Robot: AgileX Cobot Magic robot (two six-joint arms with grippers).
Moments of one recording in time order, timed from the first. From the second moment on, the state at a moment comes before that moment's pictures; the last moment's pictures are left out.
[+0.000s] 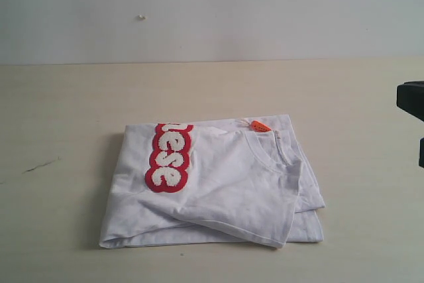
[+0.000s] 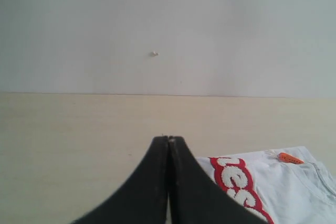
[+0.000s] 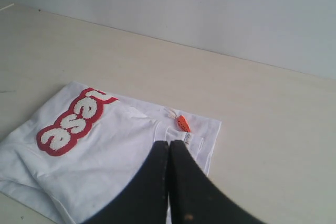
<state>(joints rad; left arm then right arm) -0.07 0.40 -0.31 -0.97 0.25 0.83 0.10 0.68 -0.46 0.73 0.35 -0.75</state>
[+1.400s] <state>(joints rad) -0.07 0.01 0.00 0.05 0.36 -0.06 0.10 0.68 -0.46 0.73 0.35 -0.75</state>
